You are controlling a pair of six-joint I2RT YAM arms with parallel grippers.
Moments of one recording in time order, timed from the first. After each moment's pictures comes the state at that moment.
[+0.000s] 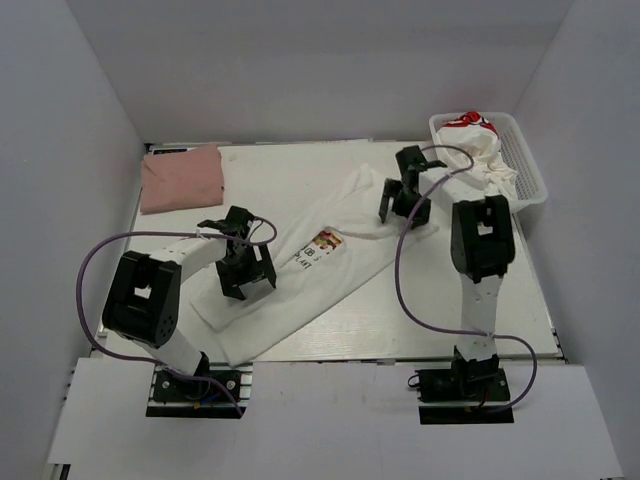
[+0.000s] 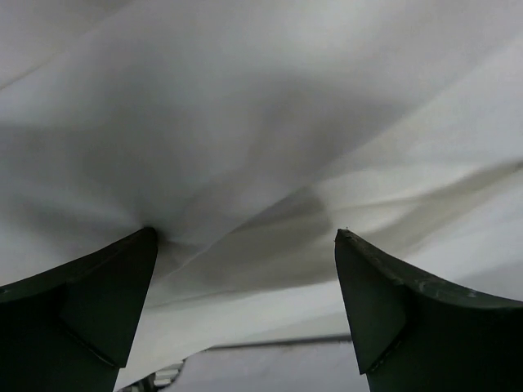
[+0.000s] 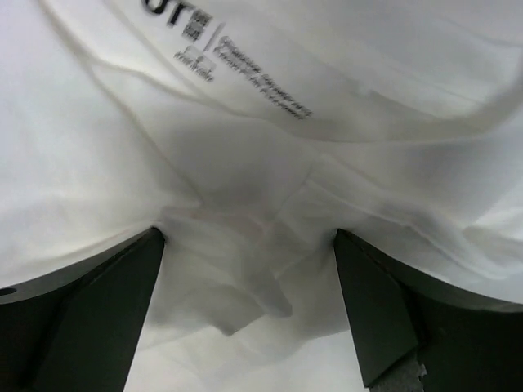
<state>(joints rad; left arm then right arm) -0.30 1.60 0.92 -0.69 0.10 -0.60 0.25 2.07 1.54 -0.75 0.03 0.44</state>
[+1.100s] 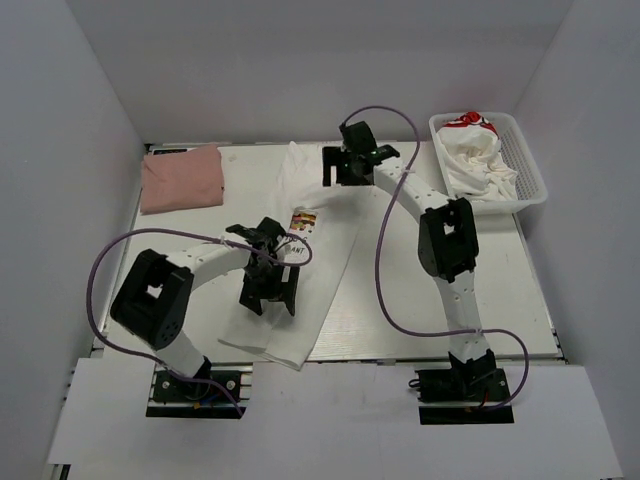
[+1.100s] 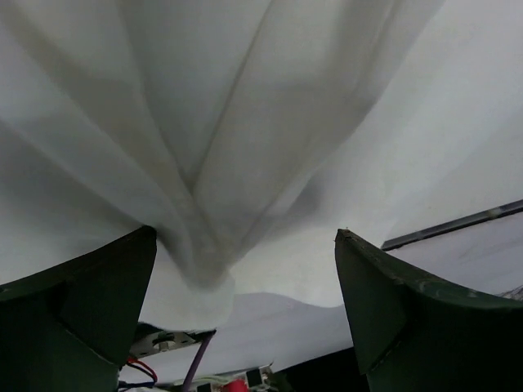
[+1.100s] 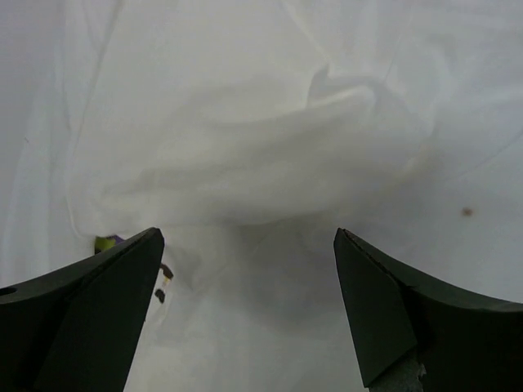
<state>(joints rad) -0.54 1.61 0.95 -0.82 0.26 -0.41 0.49 2.29 2.08 -0.57 -0.01 0.31</state>
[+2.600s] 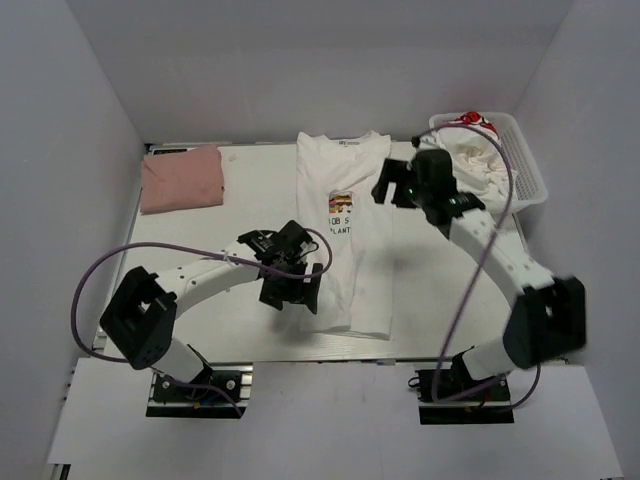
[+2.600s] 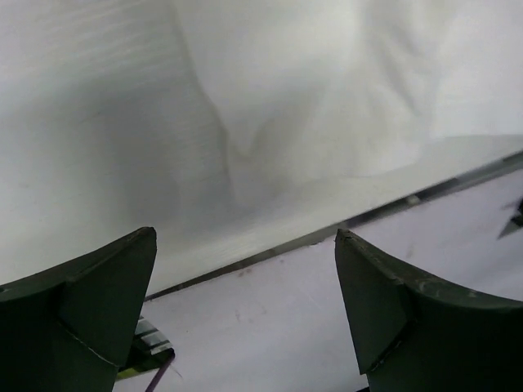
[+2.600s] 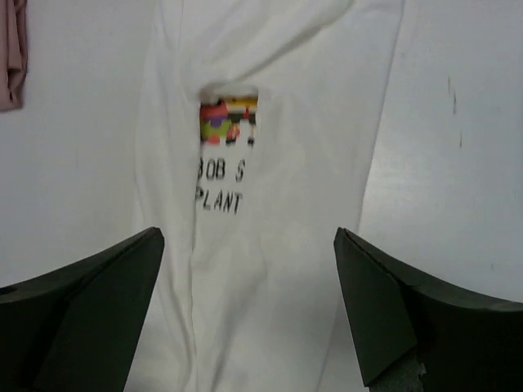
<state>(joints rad) -0.78 1.52 1.05 -0.80 0.18 -0.56 0.36 1.56 1.27 -0.28 -0.02 0.36</state>
